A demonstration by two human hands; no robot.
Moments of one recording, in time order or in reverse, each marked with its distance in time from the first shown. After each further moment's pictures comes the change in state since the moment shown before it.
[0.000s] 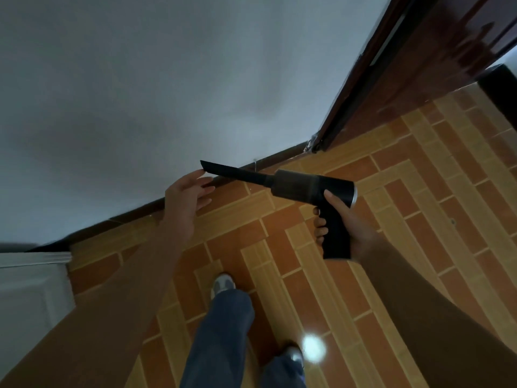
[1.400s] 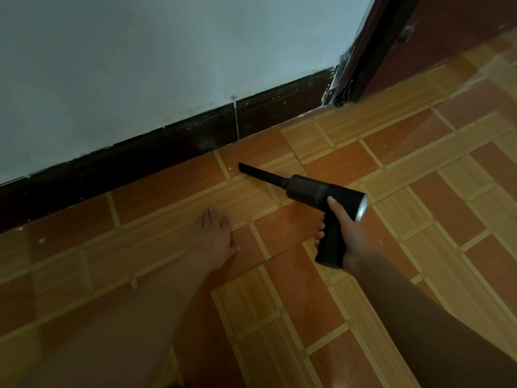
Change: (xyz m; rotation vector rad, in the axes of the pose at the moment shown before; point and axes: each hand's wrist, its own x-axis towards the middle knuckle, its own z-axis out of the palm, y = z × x) left_hand 0.311 -0.408 0.097 1.851 -0.369 0.379; right_hand 0.389 0.143 -0.196 0.147 0.306 -0.252
